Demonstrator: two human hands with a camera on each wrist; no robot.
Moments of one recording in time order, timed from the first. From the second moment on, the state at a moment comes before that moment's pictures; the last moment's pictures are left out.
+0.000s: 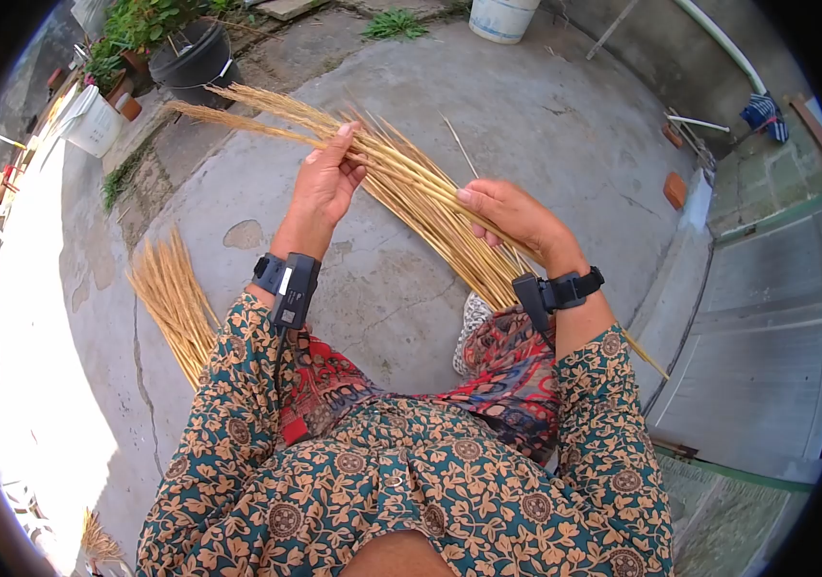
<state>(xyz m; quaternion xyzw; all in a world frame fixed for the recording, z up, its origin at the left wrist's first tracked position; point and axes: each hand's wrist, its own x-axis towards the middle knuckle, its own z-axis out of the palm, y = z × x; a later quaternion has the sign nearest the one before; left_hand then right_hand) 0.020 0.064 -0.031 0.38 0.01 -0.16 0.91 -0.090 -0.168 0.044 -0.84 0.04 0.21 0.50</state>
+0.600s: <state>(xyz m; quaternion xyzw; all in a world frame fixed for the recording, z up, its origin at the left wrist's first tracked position) 0.011 0.056 -0.032 0.42 -0.09 -0.26 0.86 -0.086 -0.192 0.024 -0.97 -0.06 0.10 0.21</state>
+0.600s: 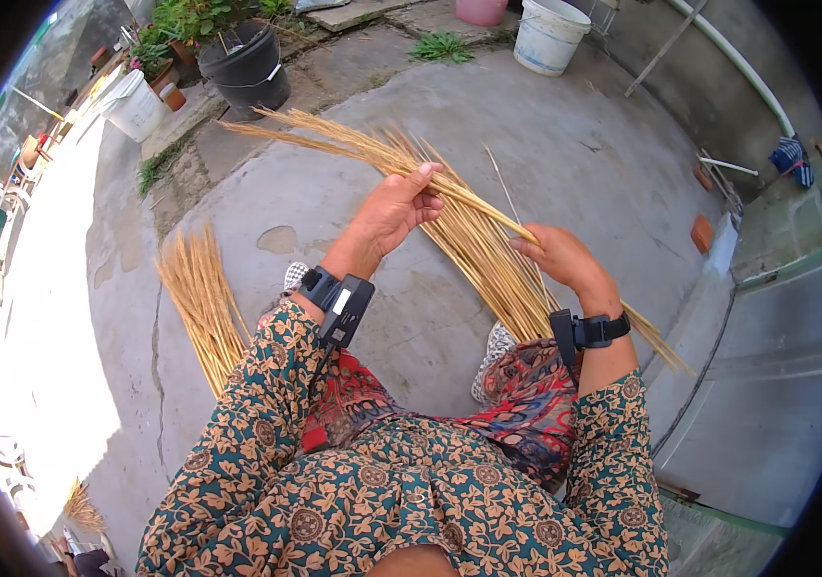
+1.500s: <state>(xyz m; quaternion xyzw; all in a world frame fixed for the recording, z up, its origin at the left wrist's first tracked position) 0.041 0.101 -0.032 0.37 0.05 -0.05 0.93 -0.099 -0.202 0.035 -0.96 0.02 0.07 0.26</state>
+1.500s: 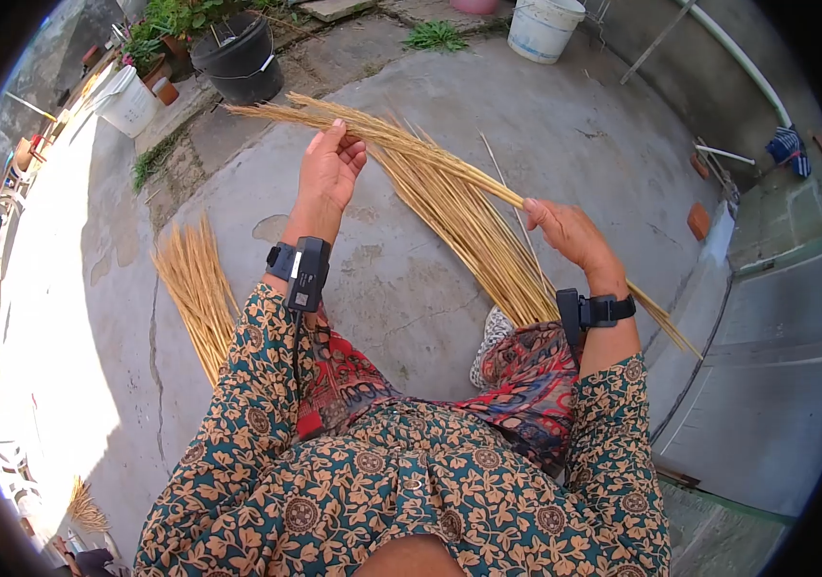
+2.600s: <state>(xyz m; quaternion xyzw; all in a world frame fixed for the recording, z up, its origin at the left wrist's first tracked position) 0.010 0.036 -0.041 0.32 -0.03 -0.29 0.90 -0.085 -0.164 0.043 -0.99 -0.04 0.01 0.11</state>
